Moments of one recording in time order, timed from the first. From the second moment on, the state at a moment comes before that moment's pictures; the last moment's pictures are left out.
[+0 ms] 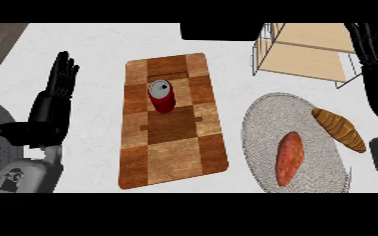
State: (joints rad) left arm -0.17 0.39 -0.14 -1.54 0.21 0.33 -0.13; right arm -0.32 -0.46 -0.03 -1.72 -0.22 -0.01 -0.12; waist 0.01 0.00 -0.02
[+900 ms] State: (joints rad) left arm -0.03 0.38 -0.13 -1.39 0.38 0.21 0.15; right arm 0.49 -0.39 -0.32 -1.80 -0.22 -0.20 0.09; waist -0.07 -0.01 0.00
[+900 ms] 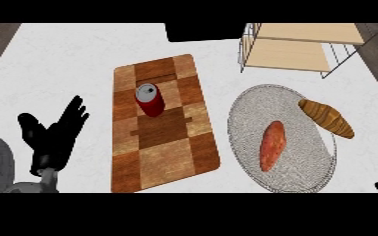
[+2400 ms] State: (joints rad) left arm -0.10 0.34 -0.13 -1.35 0.34 0.14 0.20; right arm 0.25 -0.73 -0.03 -2.25 -0.02 -0.23 1.13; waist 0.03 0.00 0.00
